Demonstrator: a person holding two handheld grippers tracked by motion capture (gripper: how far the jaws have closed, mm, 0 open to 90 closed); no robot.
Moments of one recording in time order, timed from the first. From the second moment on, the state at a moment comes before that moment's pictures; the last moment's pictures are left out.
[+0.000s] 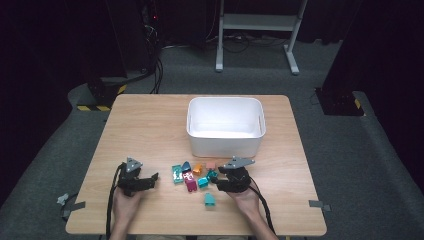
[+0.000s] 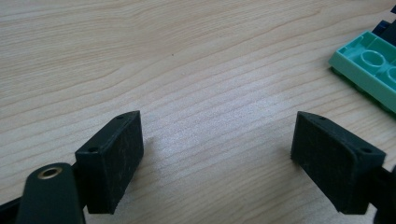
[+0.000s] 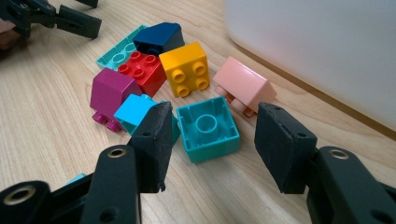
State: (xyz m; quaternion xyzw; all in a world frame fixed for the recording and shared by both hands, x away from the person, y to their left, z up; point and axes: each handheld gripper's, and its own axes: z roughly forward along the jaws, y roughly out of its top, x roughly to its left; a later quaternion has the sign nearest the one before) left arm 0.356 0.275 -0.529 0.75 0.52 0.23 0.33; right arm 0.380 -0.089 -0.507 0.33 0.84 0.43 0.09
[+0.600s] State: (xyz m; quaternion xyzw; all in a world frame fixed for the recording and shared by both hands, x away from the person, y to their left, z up) left arm 0.356 0.275 -0.529 0.75 0.52 0.23 0.33; right arm 0.385 -0.077 -0.516 0.32 0.85 0.41 0.08
